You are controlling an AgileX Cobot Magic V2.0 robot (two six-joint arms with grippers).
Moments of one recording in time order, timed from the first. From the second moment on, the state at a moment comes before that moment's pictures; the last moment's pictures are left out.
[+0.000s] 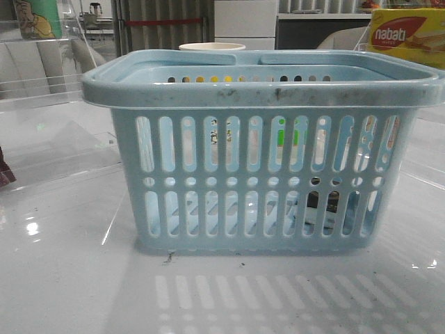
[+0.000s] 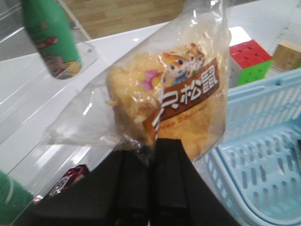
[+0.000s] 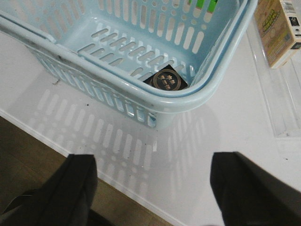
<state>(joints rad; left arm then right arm) -0.18 1.17 -1.56 -0.15 1.02 0.26 0.43 0.74 -0.91 0.02 0.94 -0.04</state>
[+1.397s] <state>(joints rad) -0.64 1.85 -1.56 -0.17 0.71 0.29 0.43 0.74 -0.91 0.02 0.94 -0.04</state>
